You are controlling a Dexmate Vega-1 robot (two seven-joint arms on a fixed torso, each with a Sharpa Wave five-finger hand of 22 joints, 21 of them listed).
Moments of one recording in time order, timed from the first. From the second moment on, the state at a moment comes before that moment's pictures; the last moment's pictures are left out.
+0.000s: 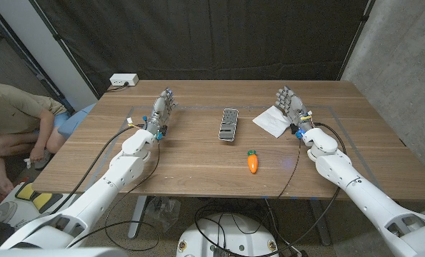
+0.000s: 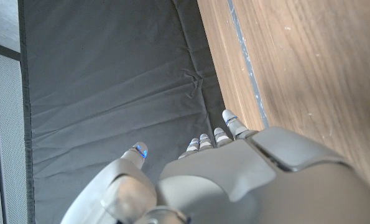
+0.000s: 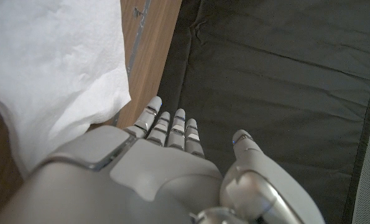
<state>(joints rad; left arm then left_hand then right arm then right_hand) 0.85 0.45 0.29 -1.30 -0.58 -0.26 -0.08 0.08 0.10 0.40 0.18 0.32 -0.17 0.05 0.19 0.18 -0.17 -0.04 0.21 0.18 -0.17 -0.02 0.20 0.18 -0.17 -0.03 0.61 0.17 -0.86 -0.49 -0.33 -1.32 0.61 0.28 0.03 0.18 0.14 0.37 0.04 0.17 0.10 0.04 0.18 0.17 0.17 0.04 0.20 0.18 0.04 0.00 0.19 0.18 -0.11 -0.04 0.85 0.17</state>
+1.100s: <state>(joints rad) 0.92 0.25 -0.01 -1.41 -0.09 -0.05 -0.35 0.35 -0.02 0.37 -0.03 0.25 0.09 -0.03 0.27 0.19 0.24 -0.02 0.29 0.19 0.26 0.00 0.27 0.19 0.10 0.10 0.65 0.19 -0.96 -0.36 -0.15 -1.44 0.41 0.17 0.08 0.25 0.09 0.37 -0.03 0.17 0.08 0.06 0.18 0.17 0.17 0.07 0.20 0.18 0.07 0.04 0.19 0.17 -0.10 -0.02 0.82 0.17</state>
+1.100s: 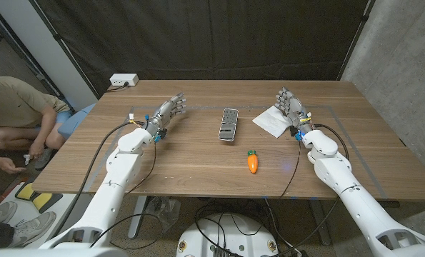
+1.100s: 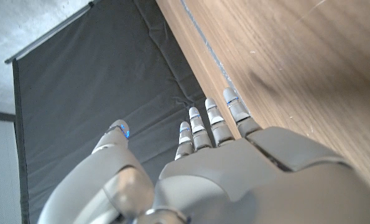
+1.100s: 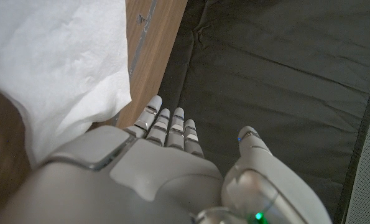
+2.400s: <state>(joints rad) 0.84 0.39 0.08 -1.39 0.03 -0.08 -0.73 0.50 -0.11 0.34 -0.11 0.22 0.51 0.09 0.41 0.22 0.45 0.00 0.25 0.21 0.46 -0.05 0.27 0.20 0.43 0.07 0.74 0.17 -1.10 -0.36 -0.11 -1.63 0.24 0.11 -0.02 0.27 0.09 0.36 -0.05 0.17 0.10 0.06 0.19 0.17 0.18 0.07 0.21 0.18 0.07 0.05 0.19 0.17 -0.09 -0.02 0.80 0.17</state>
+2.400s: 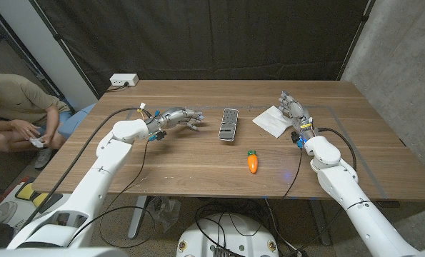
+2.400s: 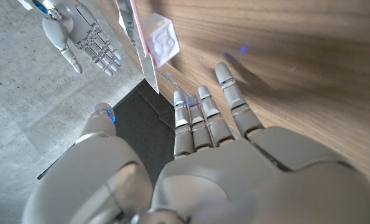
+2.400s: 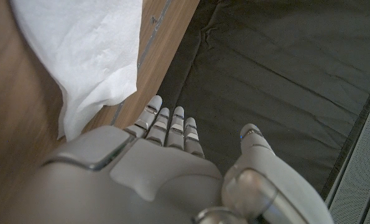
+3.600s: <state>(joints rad) 0.63 0.35 0.11 -1.25 -0.08 0.39 -1.20 0.60 -0.13 0.32 -0.13 0.20 0.42 0.15 0.27 0.19 0.53 0.13 0.21 0.19 0.63 -0.01 0.24 0.18 0.74 0.00 0.64 0.16 -1.10 -0.34 -0.10 -1.59 0.25 0.14 -0.02 0.28 0.09 0.35 -0.06 0.17 0.10 0.06 0.19 0.17 0.18 0.07 0.21 0.18 0.07 0.05 0.19 0.17 -0.09 -0.02 0.79 0.17</state>
